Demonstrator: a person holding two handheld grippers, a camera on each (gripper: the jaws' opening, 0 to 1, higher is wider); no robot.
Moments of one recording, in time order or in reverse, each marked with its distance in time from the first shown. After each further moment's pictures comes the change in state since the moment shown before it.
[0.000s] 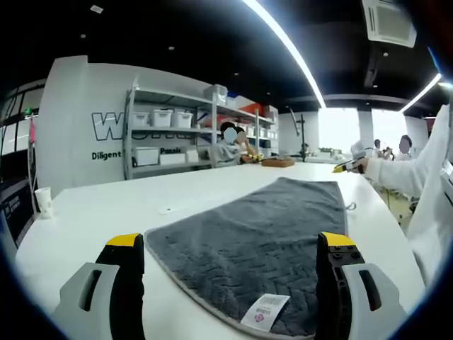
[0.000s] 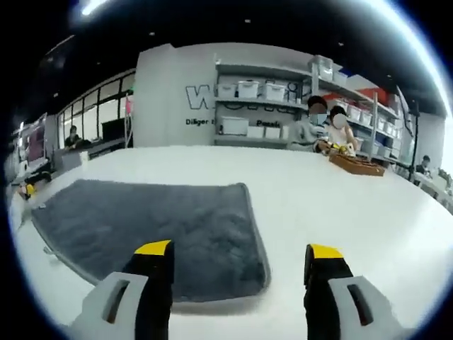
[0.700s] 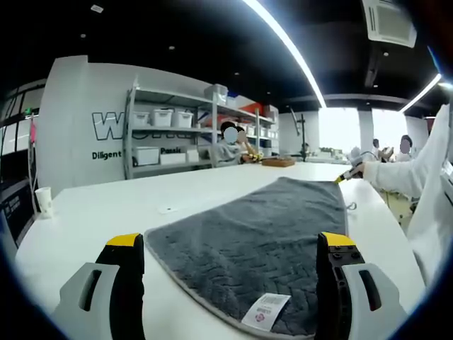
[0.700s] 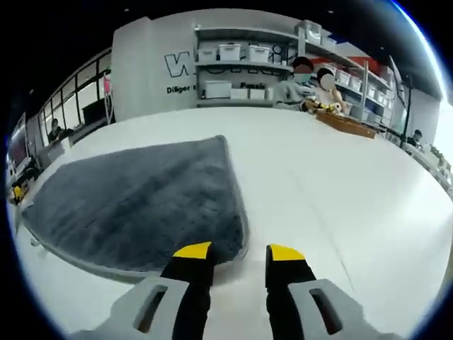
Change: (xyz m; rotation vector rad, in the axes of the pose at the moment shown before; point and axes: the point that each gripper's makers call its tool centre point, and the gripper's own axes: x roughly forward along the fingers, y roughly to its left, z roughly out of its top) left arm 0.000 0.000 -0.001 -0.001 0.003 0.003; right arm 0.005 -0.007 -0.052 0.086 0.180 -0.025
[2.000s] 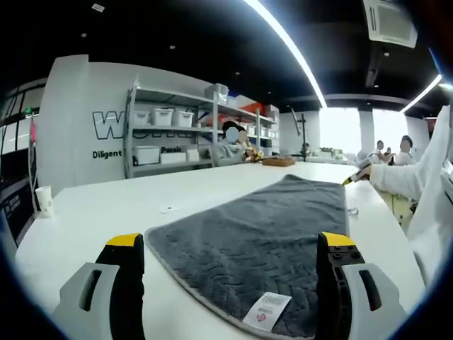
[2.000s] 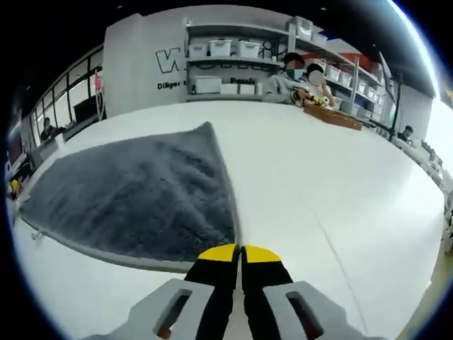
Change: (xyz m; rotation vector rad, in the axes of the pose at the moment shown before) left arm 0.000 0.001 -0.001 -0.004 0.002 0.002; right arm -0.029 -0.017 -0.027 -0.002 0.024 -0.071
